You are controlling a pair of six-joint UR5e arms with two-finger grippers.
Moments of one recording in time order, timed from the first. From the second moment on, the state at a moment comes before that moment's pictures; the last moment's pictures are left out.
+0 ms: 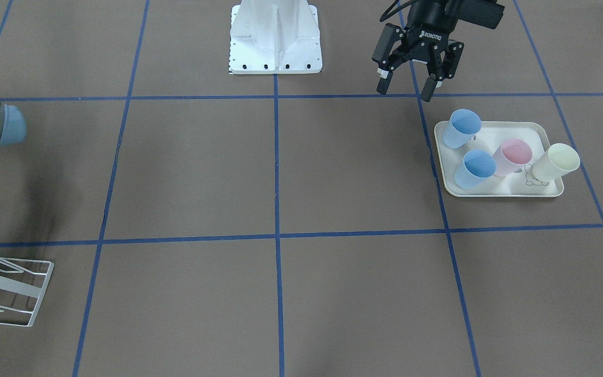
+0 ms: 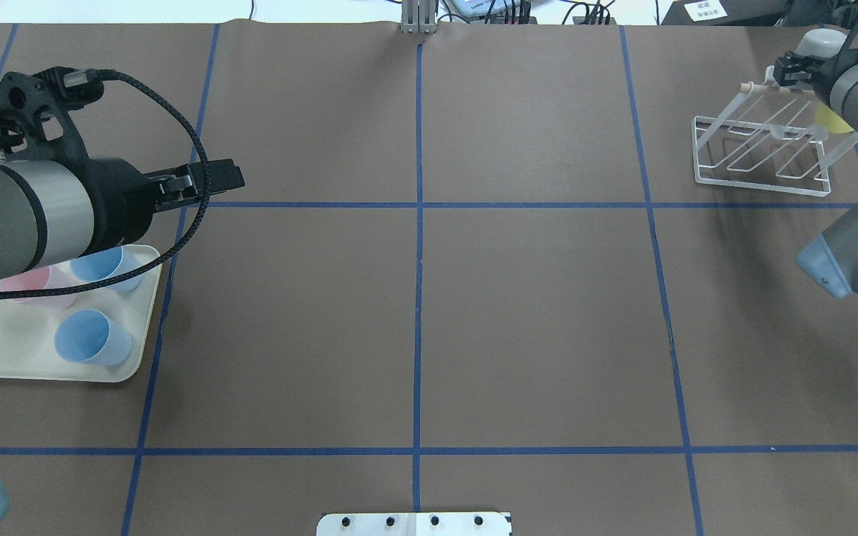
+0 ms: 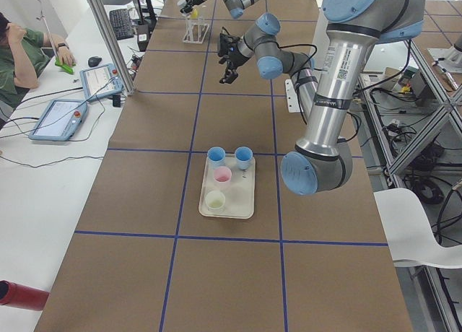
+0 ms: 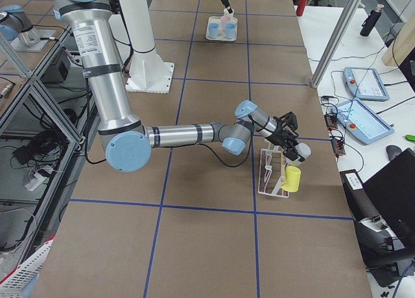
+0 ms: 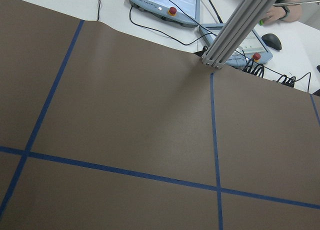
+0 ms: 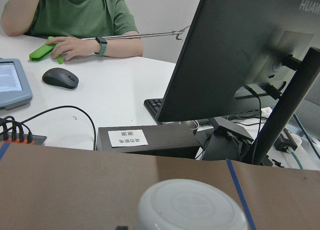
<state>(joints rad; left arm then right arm) -0.61 -1.85 -2.31 -1.73 -1.51 -1.39 1.05 -1.32 1.34 -0.63 1.33 0.79</state>
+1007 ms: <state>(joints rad) -0.61 -1.85 -2.31 -1.73 -1.51 -1.39 1.04 -1.31 1.36 -0.62 1.32 0.79</state>
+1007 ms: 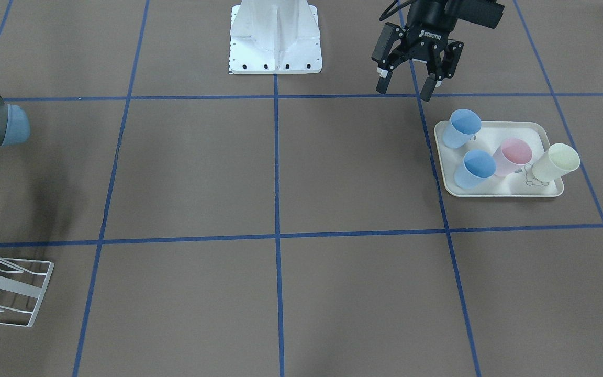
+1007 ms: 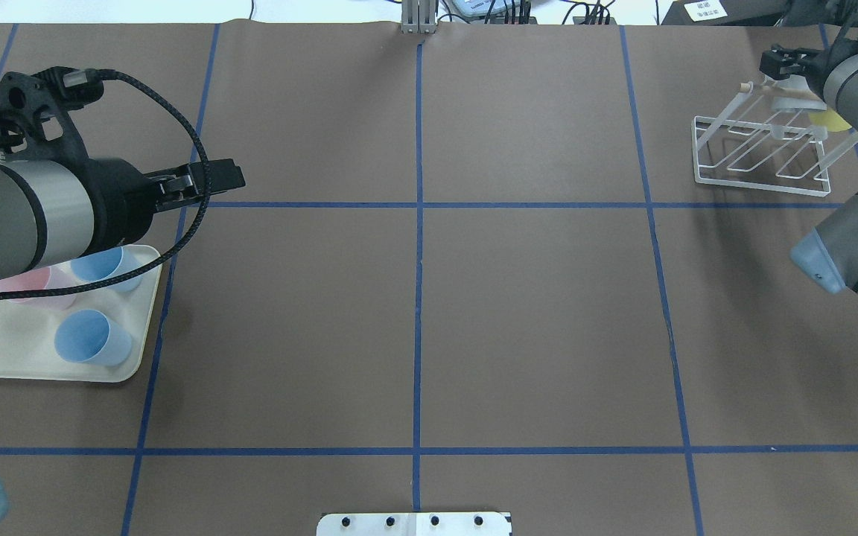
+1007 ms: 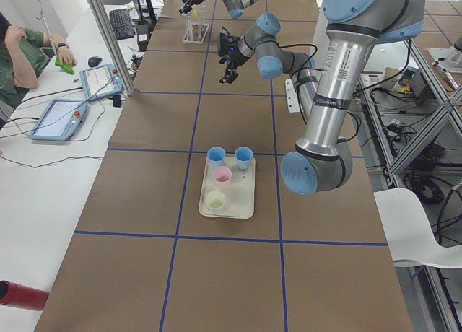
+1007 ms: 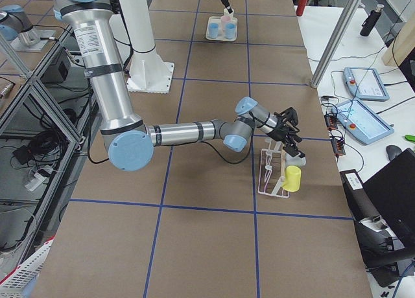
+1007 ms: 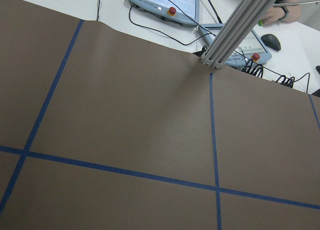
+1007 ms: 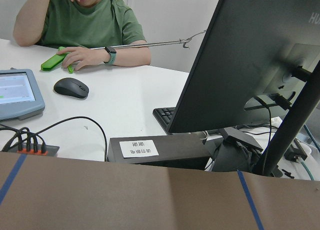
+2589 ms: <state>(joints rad) -1.05 -1.58 -2.32 -1.55 -2.04 -0.83 1.01 -1.09 1.83 -1.05 1.49 1.34</state>
